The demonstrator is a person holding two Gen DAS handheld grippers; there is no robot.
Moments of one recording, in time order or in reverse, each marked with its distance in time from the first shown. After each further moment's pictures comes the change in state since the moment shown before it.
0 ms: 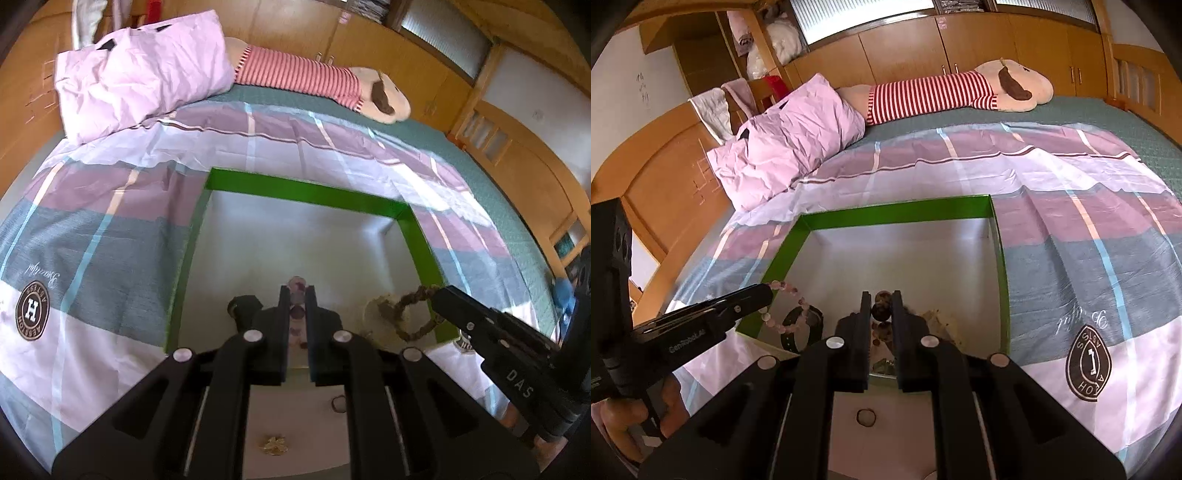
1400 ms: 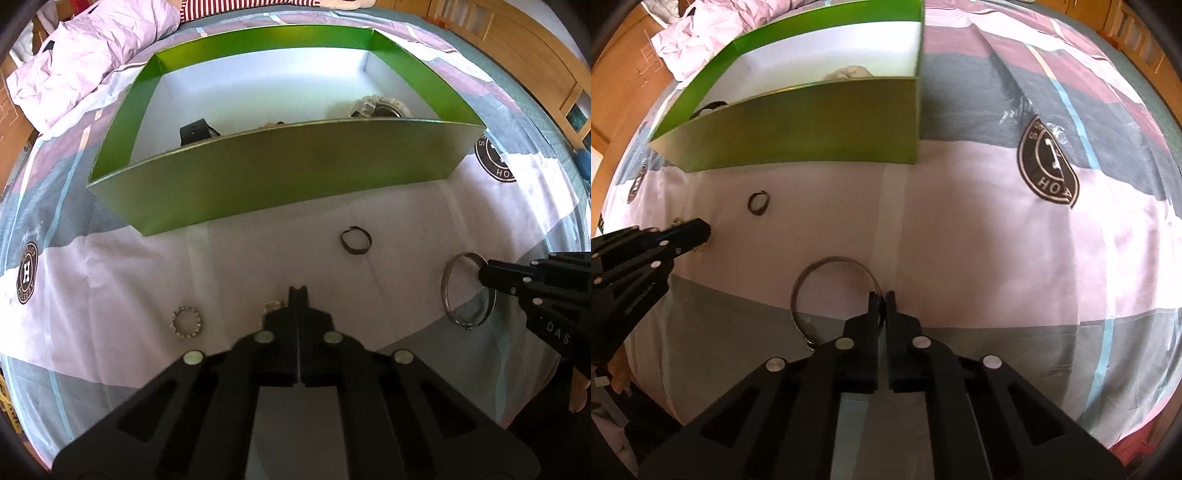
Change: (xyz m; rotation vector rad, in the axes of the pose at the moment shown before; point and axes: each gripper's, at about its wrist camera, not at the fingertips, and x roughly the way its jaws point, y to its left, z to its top) left arm 0.034 -0.028 -0.107 0.262 0.310 0.106; right arm 0.004 -0.041 -0.117 -0.012 0.473 -0.181
